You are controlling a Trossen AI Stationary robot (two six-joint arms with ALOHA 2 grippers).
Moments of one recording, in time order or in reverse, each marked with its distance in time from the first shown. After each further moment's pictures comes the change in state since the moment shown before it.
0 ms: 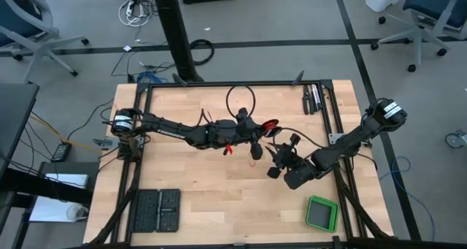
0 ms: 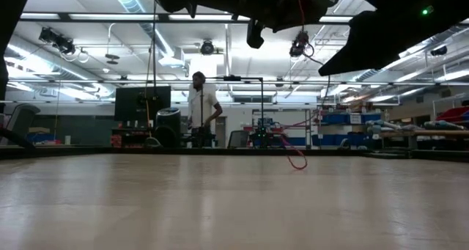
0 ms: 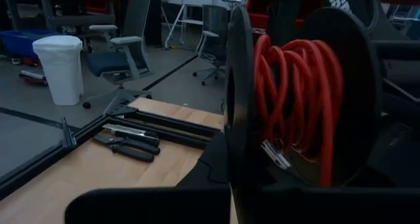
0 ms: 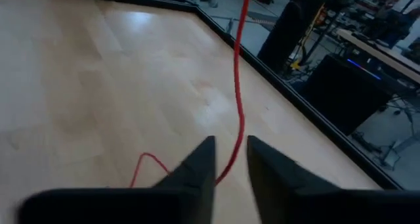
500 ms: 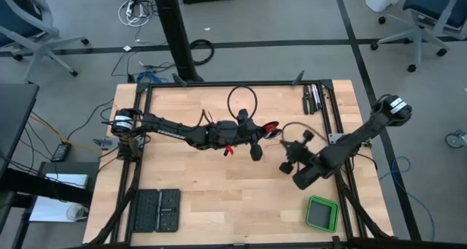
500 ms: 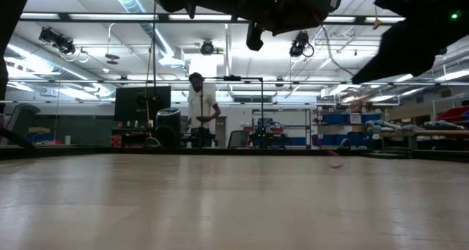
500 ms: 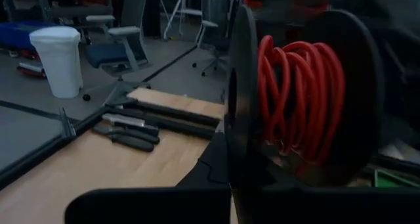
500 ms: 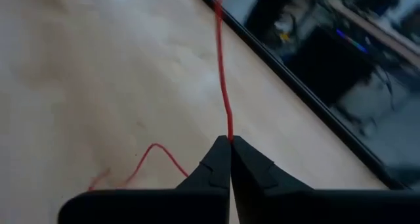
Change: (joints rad) left arm -0.001 0.000 0.000 -0.036 0.002 -0.004; right arm 0.048 -0.120 0.000 -0.527 -0.017 0.381
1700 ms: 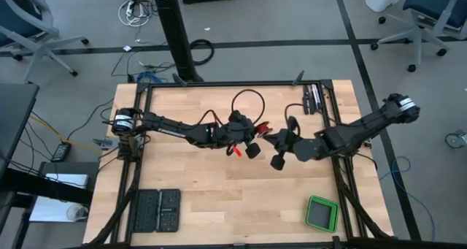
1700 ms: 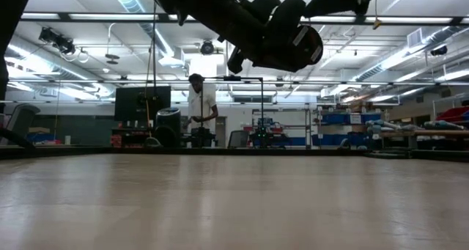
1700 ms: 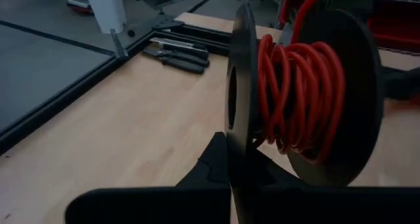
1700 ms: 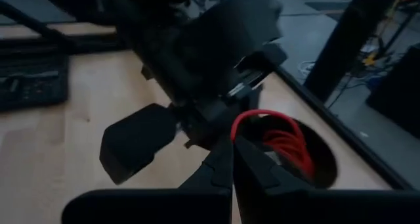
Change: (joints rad) left arm 0.024 0.000 0.000 -0.324 -0.115 -0.075; right arm -0.199 -0.124 0.211 0.358 -0.352 -0.542
